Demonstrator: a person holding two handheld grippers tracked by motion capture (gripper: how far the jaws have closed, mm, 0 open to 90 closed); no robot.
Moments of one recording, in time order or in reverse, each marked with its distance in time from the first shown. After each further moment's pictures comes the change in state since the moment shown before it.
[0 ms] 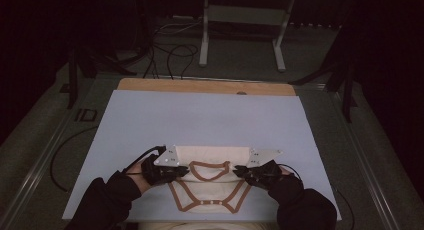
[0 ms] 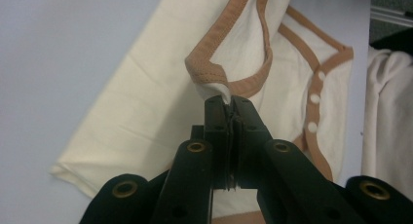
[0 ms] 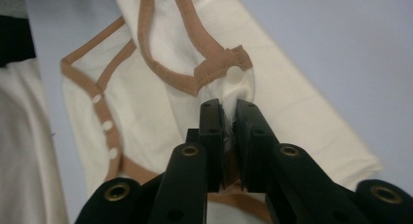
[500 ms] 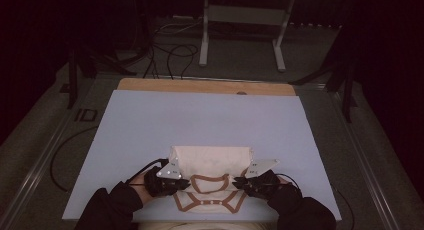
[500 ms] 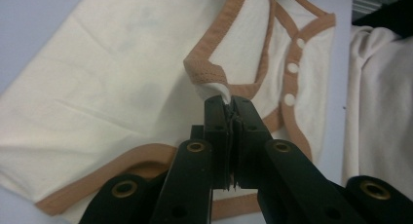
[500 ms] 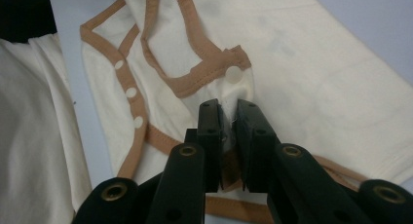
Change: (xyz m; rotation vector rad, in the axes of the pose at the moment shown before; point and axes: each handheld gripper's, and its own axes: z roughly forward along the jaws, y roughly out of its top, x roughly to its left) left arm -0.015 -0.019 0.018 0.006 -0.068 -0.023; right arm 0.013 -0.023 0.011 0.031 0.068 0.034
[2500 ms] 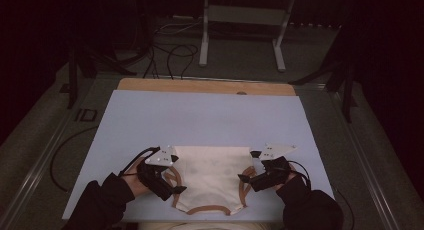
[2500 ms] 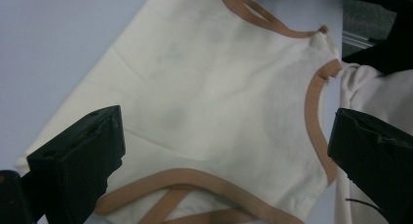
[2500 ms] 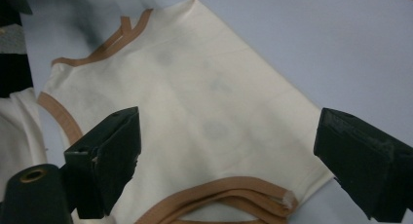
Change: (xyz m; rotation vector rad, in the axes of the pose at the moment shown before) left arm 0.022 0.009 -0.026 -0.091 0.005 -0.051; right arm -0.034 0.009 -0.027 -0.127 -0.073 0.068
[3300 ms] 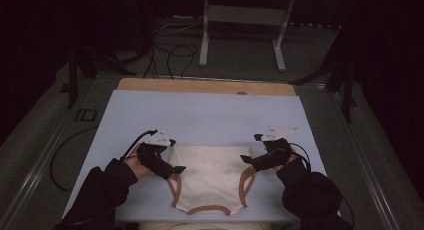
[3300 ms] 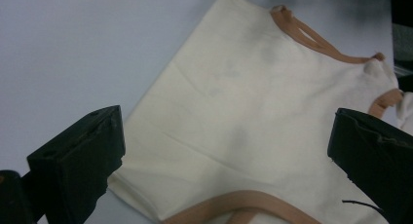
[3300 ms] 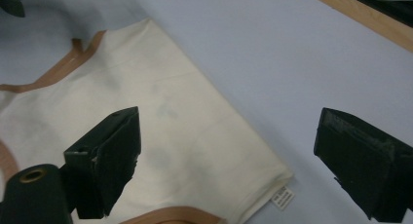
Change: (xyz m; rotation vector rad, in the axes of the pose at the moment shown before) left arm 0.046 0.007 0.002 -0.033 0.048 -0.063; right arm -0.041 0.020 0.004 -0.019 -0.068 0.009
